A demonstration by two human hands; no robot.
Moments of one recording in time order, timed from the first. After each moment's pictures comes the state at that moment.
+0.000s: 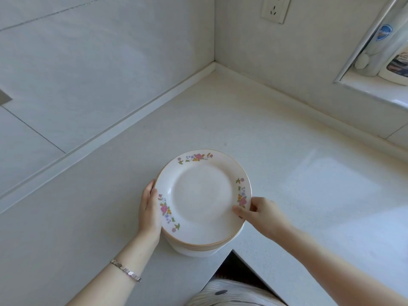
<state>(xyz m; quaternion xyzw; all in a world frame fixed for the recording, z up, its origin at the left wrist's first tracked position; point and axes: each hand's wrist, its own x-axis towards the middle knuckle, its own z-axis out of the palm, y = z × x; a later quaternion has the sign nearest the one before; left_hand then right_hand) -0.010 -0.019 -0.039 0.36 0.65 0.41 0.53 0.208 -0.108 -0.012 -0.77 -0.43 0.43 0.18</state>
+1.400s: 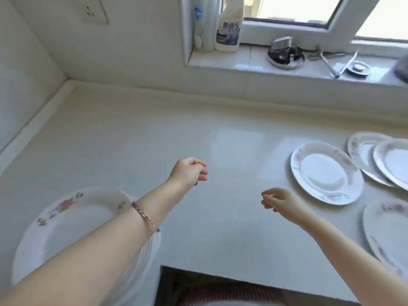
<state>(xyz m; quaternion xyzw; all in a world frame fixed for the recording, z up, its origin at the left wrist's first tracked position) 0.267 -0.066 0.002 0.67 0.41 -0.02 0.62 0.366 -0.290 -0.032 -0.86 -0.11 0.37 0.34</state>
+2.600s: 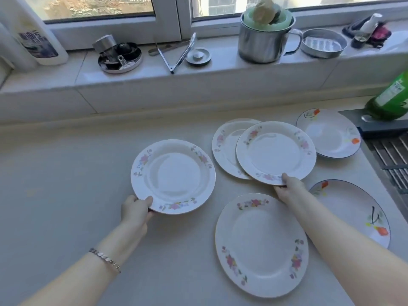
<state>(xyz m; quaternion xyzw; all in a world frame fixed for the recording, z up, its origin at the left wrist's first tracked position) 0.483 -0.342 -0.080 0.51 0.56 0.06 0.65 0.667 -0.640 -0.127 -0.43 0.49 0.15 0.74</state>
